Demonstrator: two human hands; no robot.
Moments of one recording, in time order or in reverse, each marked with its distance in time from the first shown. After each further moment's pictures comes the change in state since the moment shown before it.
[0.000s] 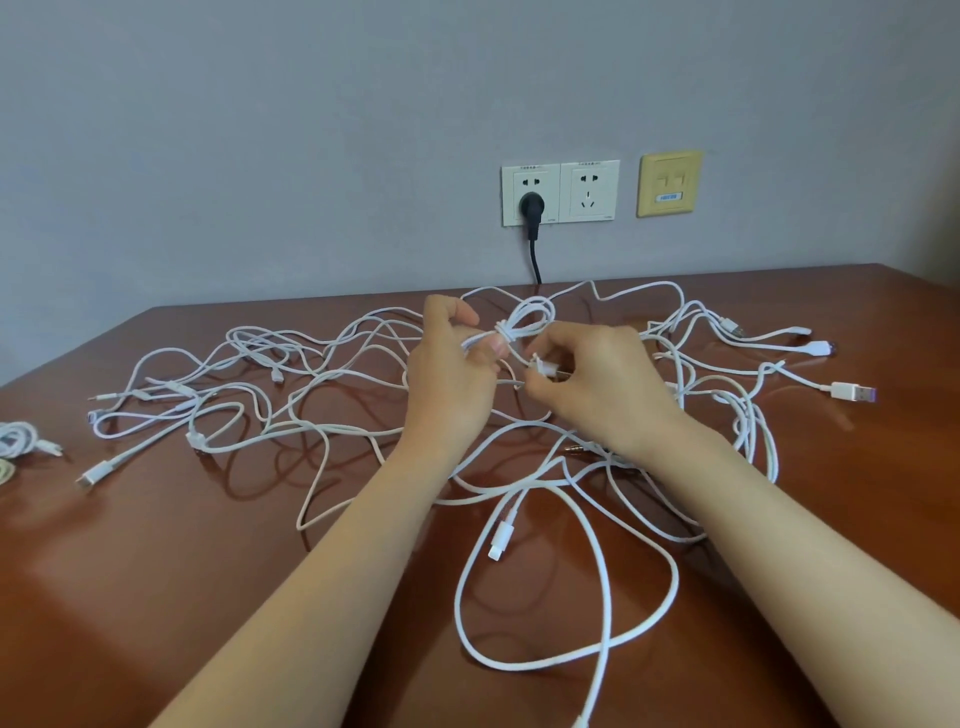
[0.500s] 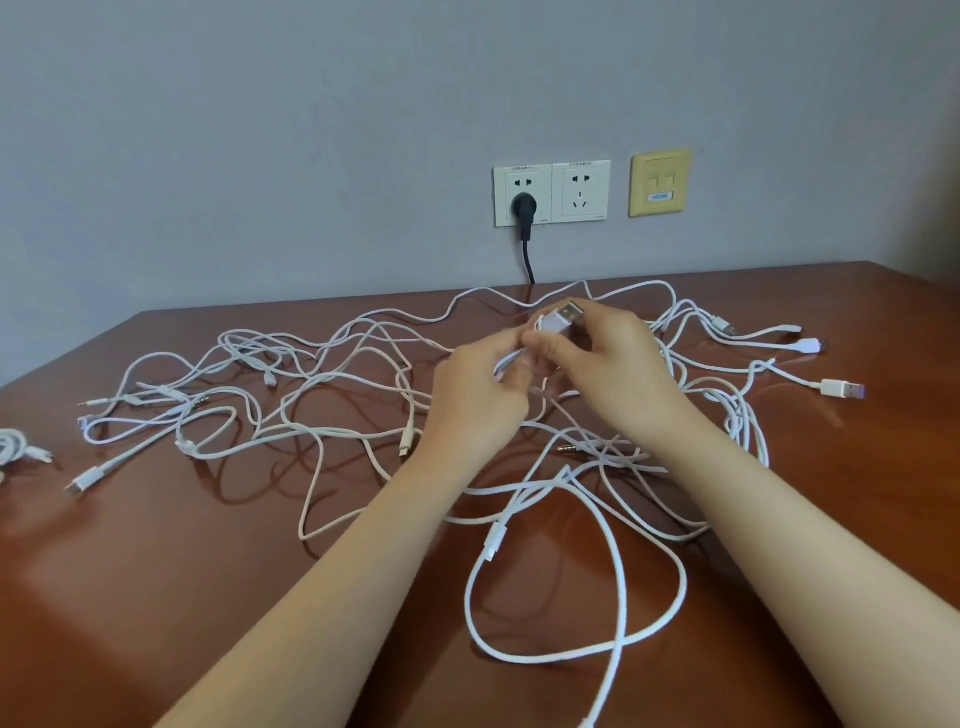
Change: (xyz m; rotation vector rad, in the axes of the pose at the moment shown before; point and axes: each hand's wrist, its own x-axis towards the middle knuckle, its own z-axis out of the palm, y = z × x) left_hand -0.011 0.003 0.010 0.076 -0.208 0.134; right_hand 0.003 0.004 -0.010 0.341 0.055 0.068
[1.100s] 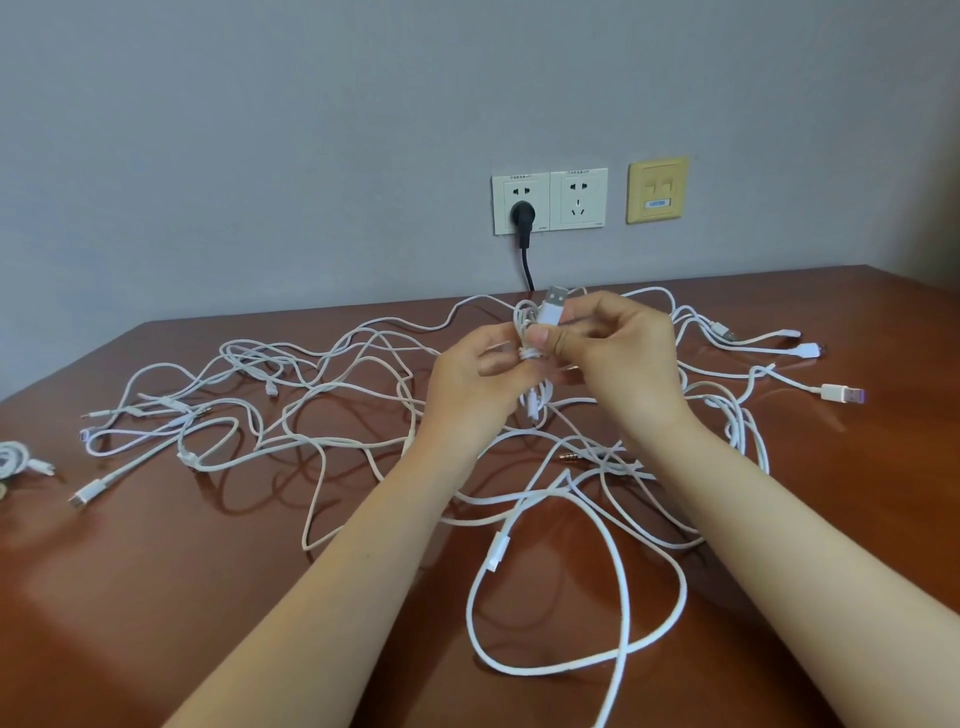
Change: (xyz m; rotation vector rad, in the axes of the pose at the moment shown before) left_hand 0.006 0.003 -0.003 -0.511 -0.034 -0.203; right_hand 0.000 -0.016 0.003 0.467 0.220 0.279
